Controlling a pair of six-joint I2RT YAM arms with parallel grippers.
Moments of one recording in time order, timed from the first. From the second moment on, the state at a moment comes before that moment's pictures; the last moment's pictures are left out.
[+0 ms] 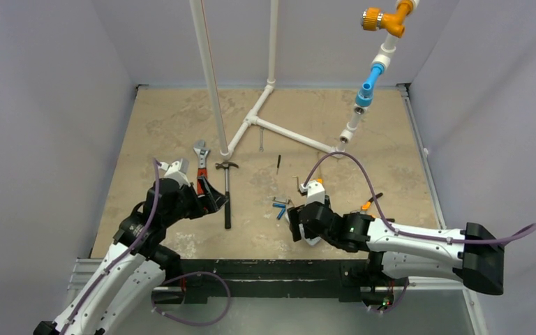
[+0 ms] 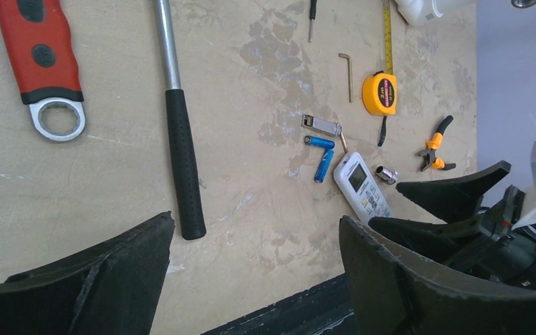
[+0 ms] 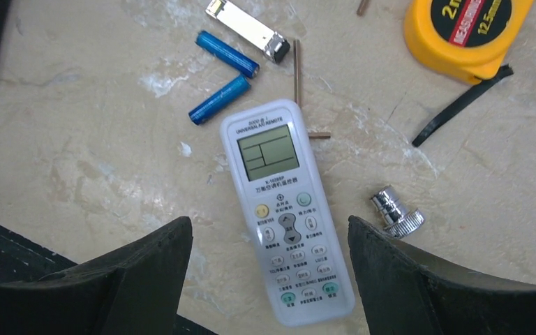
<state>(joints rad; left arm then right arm) -0.45 0.51 0.55 -0.62 0.09 -0.75 1.17 1.01 0.53 -0.38 0.46 0.67</state>
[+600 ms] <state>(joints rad) -0.47 0.56 0.52 -0.52 0.15 -0.75 1.17 1.11 0.48 -0.40 0.39 0.77</state>
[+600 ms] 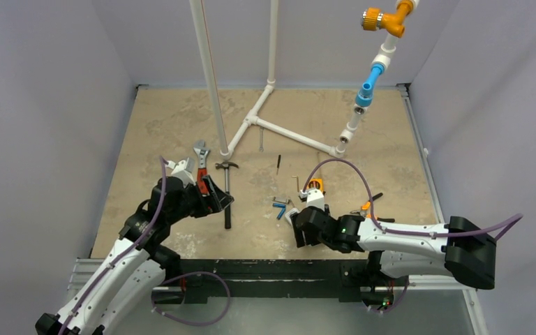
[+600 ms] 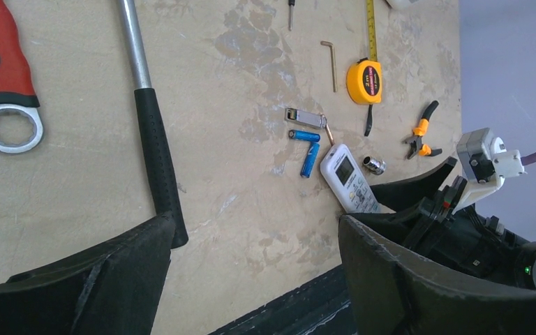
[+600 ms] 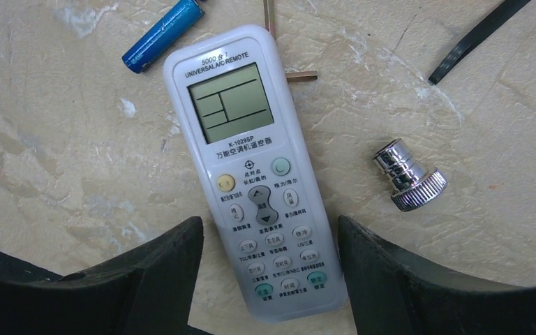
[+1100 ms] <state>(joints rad) -0.47 0.60 0.51 -0.46 0.21 -0.76 1.17 1.17 0.50 -0.36 0.40 0.79</state>
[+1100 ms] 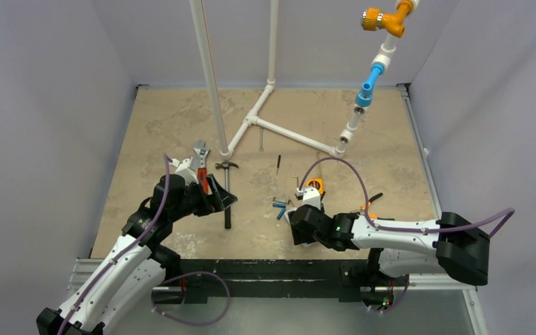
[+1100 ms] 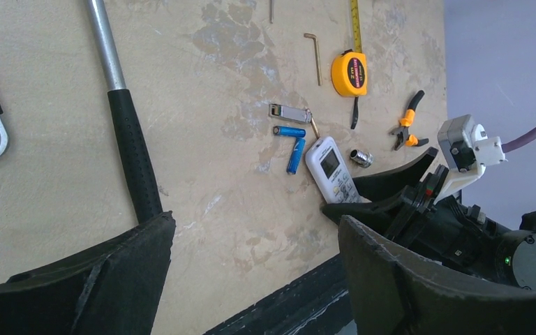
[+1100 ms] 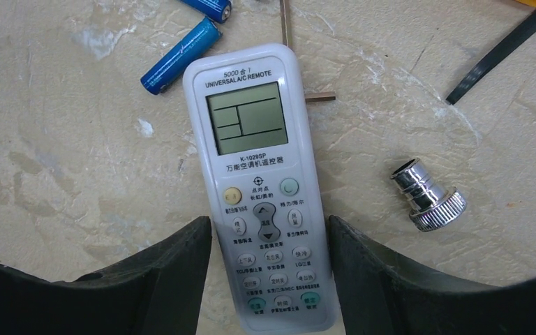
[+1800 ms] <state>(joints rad) -0.47 0.64 0.49 -0.41 0.26 -0.76 1.27 1.26 0.57 -0.44 0.45 0.87</state>
